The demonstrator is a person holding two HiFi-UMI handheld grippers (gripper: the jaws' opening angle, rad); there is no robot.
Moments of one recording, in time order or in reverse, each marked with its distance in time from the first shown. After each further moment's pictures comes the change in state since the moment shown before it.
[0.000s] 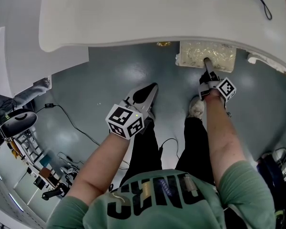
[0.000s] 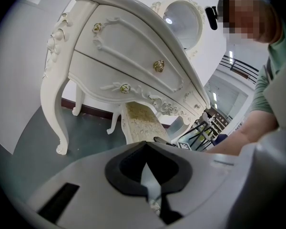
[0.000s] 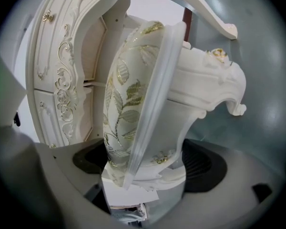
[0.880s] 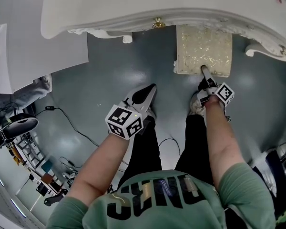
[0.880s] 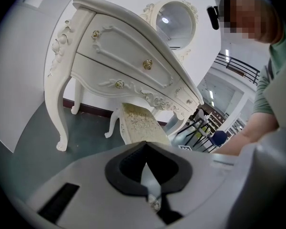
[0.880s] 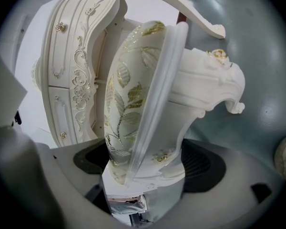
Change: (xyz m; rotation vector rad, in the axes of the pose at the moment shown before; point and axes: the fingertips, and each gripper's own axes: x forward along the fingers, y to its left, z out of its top) left arm -0.025 -0.016 -0.021 0.023 0.013 -0.027; right arm -0.058 -0.015 -0.040 0.012 0.045 -0.020
